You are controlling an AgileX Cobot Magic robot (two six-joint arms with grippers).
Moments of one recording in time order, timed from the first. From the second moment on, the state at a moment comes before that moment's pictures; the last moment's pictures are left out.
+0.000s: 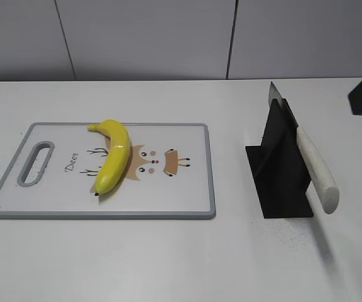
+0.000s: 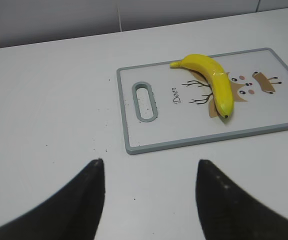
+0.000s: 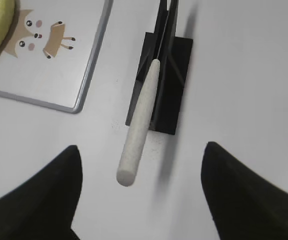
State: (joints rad) left arm -0.12 0.02 -0.50 -0.08 1.04 0.14; right arm 0.44 1.08 -1.02 -0.06 0.96 0.27
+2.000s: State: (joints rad) left arm -0.12 0.02 -0.50 -0.08 1.04 0.14; right arm 0.44 0.18 -0.42 0.14 0.95 -0.08
